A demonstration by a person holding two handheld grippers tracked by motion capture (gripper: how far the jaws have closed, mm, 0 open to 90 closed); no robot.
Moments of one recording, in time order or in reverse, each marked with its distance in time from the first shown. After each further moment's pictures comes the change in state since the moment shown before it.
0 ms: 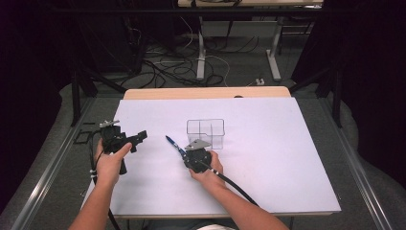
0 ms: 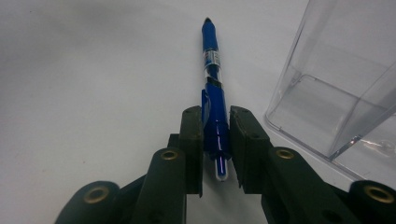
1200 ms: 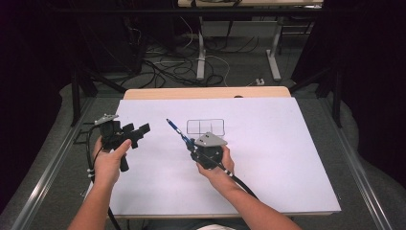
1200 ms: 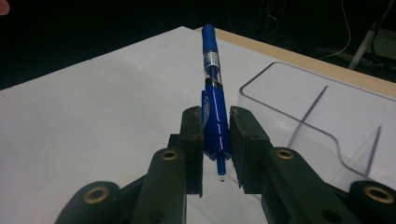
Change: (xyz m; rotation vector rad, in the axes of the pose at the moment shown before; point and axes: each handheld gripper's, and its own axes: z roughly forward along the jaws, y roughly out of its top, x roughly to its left) left arm -0.037 0.017 -0.030 -0.085 -0.146 0.051; right arm -0.010 0.029 -0.064 -0.230 -0.024 -0.038
